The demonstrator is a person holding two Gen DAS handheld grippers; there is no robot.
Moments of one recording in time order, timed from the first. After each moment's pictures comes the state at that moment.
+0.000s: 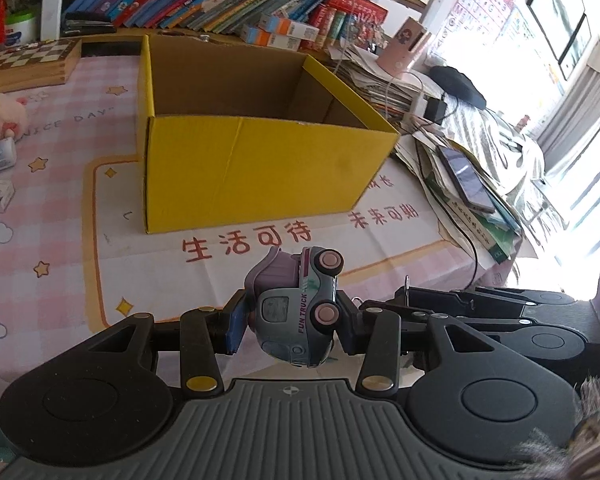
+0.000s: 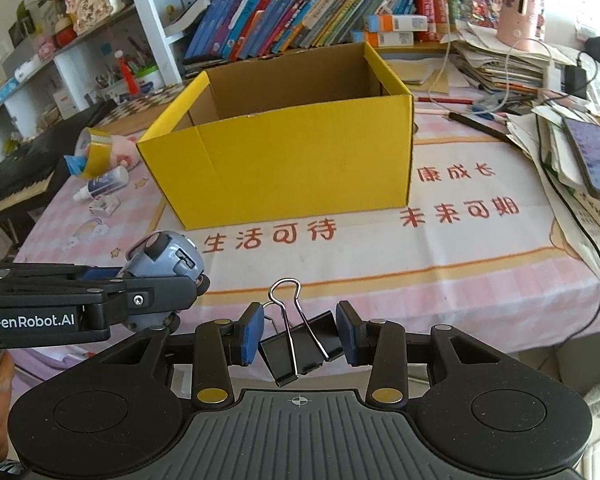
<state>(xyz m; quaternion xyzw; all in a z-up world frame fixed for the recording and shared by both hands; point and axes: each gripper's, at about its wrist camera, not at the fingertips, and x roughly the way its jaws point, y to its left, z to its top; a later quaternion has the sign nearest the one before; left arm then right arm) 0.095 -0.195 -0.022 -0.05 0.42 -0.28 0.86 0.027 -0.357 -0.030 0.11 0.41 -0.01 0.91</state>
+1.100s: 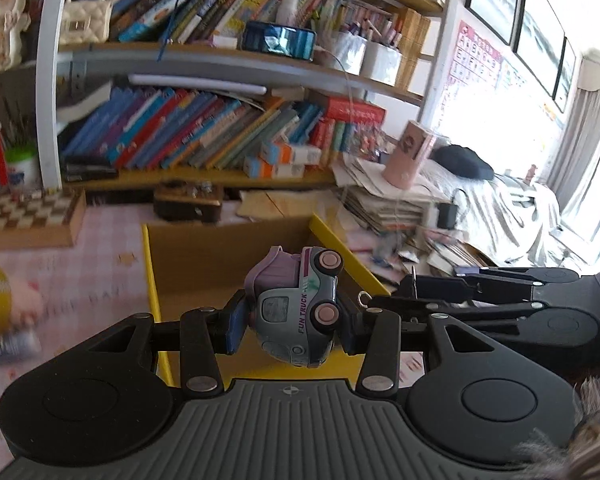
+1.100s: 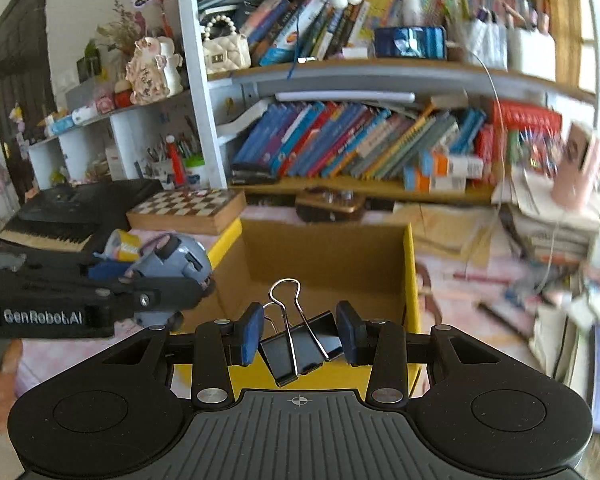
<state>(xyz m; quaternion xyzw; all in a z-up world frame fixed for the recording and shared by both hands) 0.174 -0.222 0.073 -0.02 0.28 -0.26 0.93 0.122 -0.396 0.058 0.02 0.28 0.06 0.96</state>
